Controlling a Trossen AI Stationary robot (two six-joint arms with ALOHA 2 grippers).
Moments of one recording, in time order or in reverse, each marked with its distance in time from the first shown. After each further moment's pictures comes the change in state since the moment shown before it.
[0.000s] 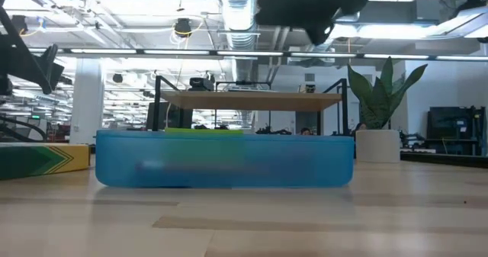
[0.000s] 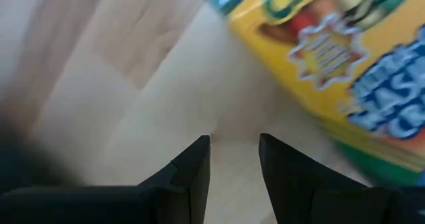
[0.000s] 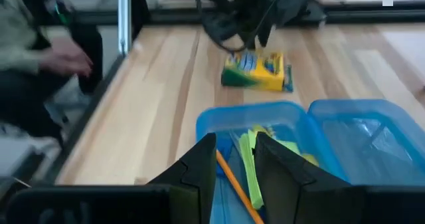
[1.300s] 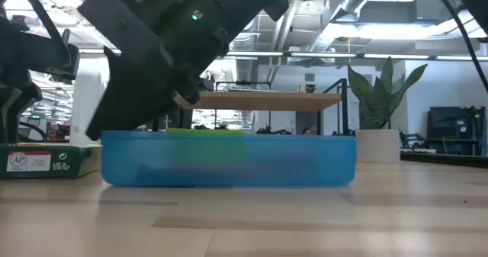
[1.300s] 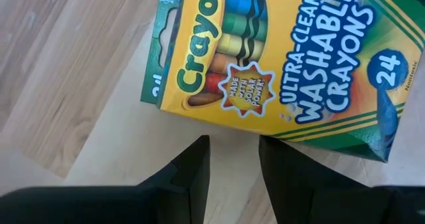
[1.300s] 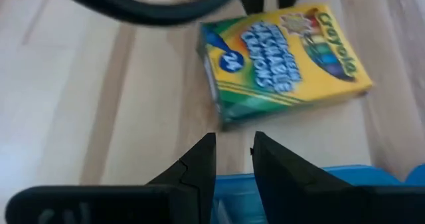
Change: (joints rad) left arm 0.006 0.000 -0.005 0.223 -0.126 0.173; right arm -0.150 0.750 0.941 -0.566 -0.155 -0.073
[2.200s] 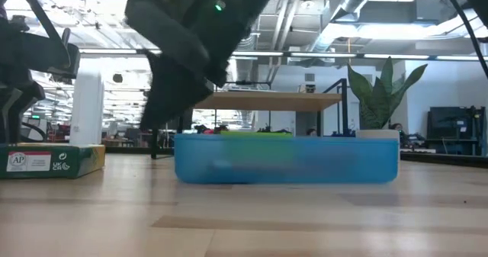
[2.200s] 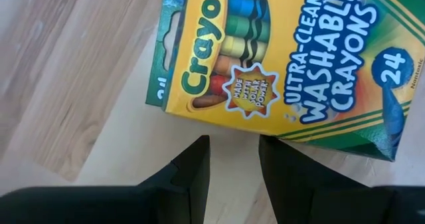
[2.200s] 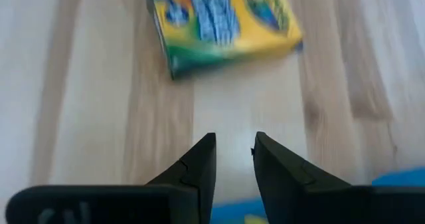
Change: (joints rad) left arm 0.000 0.000 0.000 -0.009 -0.010 0.024; right arm -0.005 -0.066 -0.003 -0.219 0.120 0.020
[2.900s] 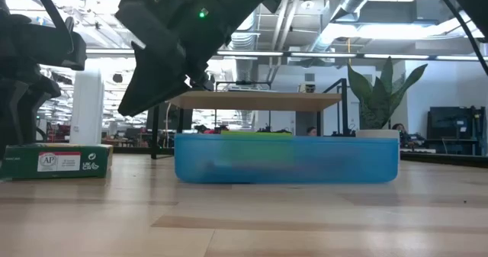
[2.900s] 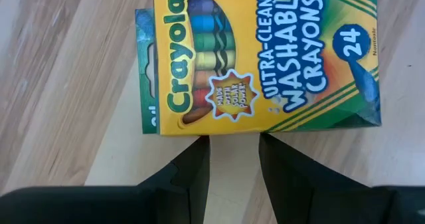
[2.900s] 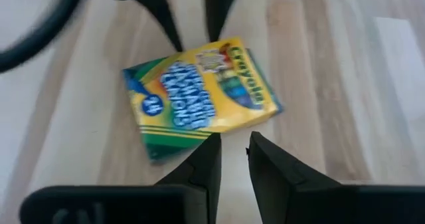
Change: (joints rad) left arm 0.000 0.000 0.000 0.073 -0.054 0.132; right arm -0.070 -0.001 0.001 0.161 -0.081 -0.112
